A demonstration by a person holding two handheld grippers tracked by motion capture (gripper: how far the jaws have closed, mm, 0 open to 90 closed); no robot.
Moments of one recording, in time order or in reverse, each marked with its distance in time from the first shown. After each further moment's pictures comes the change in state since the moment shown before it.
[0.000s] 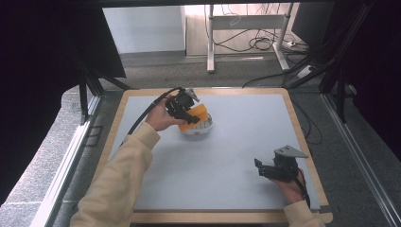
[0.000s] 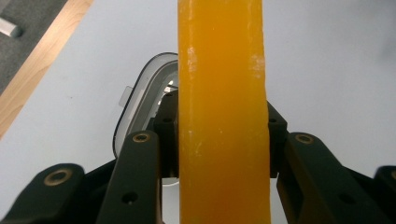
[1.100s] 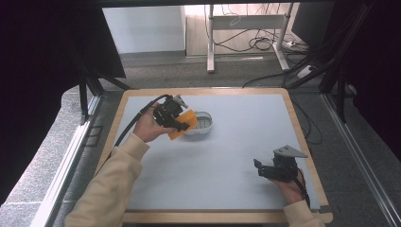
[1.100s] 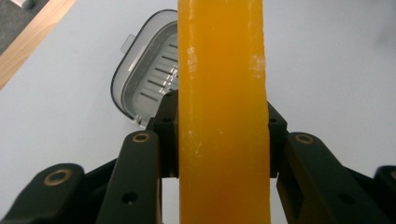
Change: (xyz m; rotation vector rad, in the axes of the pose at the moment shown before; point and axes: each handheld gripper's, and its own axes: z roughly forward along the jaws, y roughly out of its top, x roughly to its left) left arm -0.020 -0.031 -0.024 0.005 0.034 -0.097; right arm 0.001 0.001 0.000 0.008 0.010 -0.006
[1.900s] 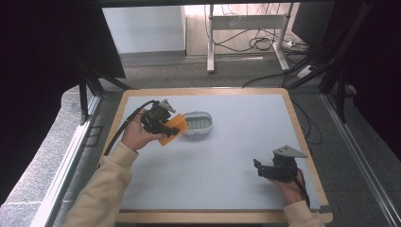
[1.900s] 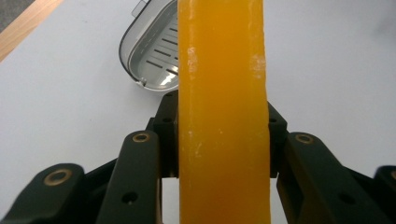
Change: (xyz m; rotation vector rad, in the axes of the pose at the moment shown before) left arm -0.001 -0.035 -0.018 -0.018 0.009 -0.082; right arm 0.001 0.000 0.000 -0.003 -0.001 -0.001
